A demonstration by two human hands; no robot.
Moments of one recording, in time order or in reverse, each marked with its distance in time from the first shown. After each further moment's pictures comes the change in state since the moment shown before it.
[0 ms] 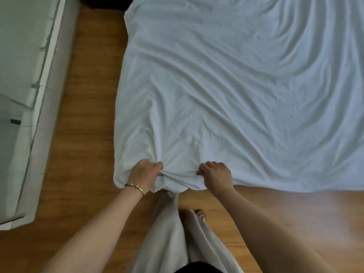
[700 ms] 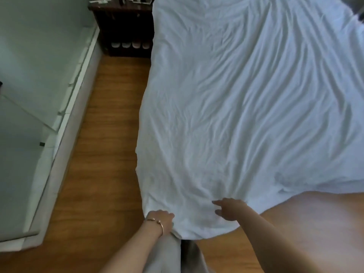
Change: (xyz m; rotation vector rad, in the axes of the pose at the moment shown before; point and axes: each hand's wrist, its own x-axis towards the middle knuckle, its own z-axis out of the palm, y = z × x) left_hand -0.127 0.020 0.034 0.037 -0.666 -0.057; right_hand -0.083 -0.061 -0.006 -0.096 -0.835 0.272
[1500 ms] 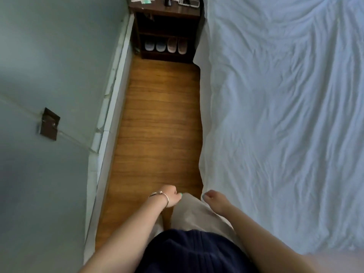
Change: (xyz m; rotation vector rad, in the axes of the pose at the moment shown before) left_hand -0.008 -0.397 -0.219 -0.566 0.092 -0.133; right_hand 0.120 -0.363 -0.261 0.685 0.087 0.063
